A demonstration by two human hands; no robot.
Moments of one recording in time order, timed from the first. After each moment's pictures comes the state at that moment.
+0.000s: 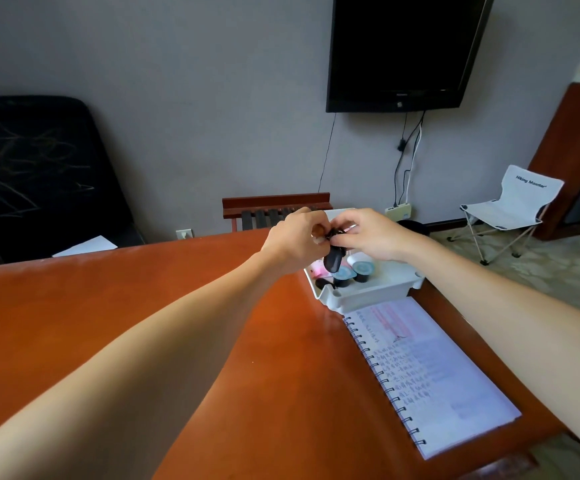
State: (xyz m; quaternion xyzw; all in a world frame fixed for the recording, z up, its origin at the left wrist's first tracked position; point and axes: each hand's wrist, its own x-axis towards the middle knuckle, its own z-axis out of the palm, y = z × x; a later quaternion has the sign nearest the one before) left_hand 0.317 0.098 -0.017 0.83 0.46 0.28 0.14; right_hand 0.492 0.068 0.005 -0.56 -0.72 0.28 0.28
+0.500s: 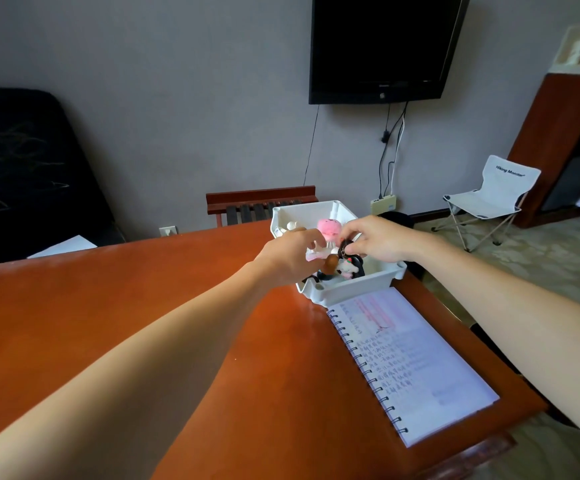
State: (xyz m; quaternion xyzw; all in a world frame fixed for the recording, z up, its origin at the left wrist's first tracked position) left_hand 0.332 0.094 -0.045 0.87 0.44 0.17 0.15; right_hand 0.536 0.065 -0.012 -0.62 -0.73 0.24 0.17
